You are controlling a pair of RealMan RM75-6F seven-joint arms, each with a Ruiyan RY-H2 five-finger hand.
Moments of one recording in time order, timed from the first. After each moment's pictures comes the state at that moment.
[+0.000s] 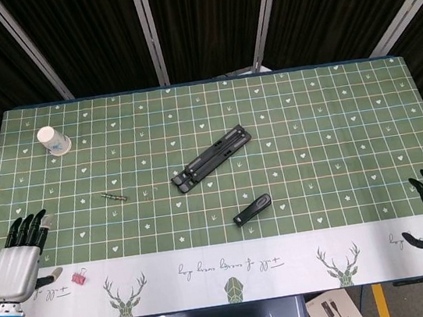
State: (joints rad) left arm -0.16 -1.17 -0.01 -1.71 1.48 1.38 0.32; right arm 0.02 -1.09 0.06 -1.68 -1.44 1.49 -0.13
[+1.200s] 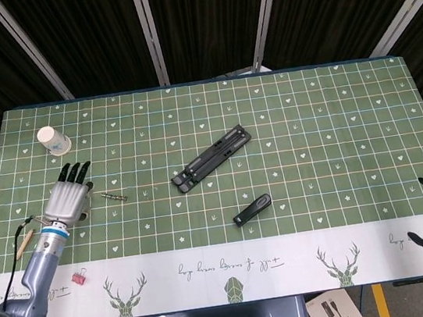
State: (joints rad) left arm -0.58 -1.44 -0.17 -1.26 1.18 0.90 0.49; right arm 0.01 -1.07 0.08 -1.70 -1.39 1.48 -0.08
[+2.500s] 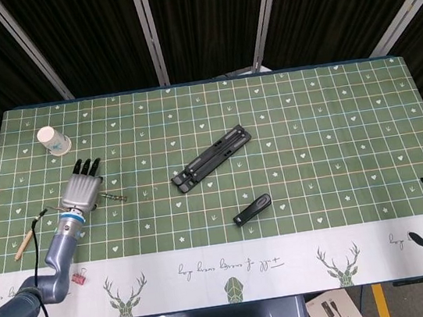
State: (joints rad) left arm -0.71 -1.68 -0.14 -0.86 1.16 0.79 0.41; right arm 0.01 -1.06 0.08 -1.70 -1.38 1.48 -0.07
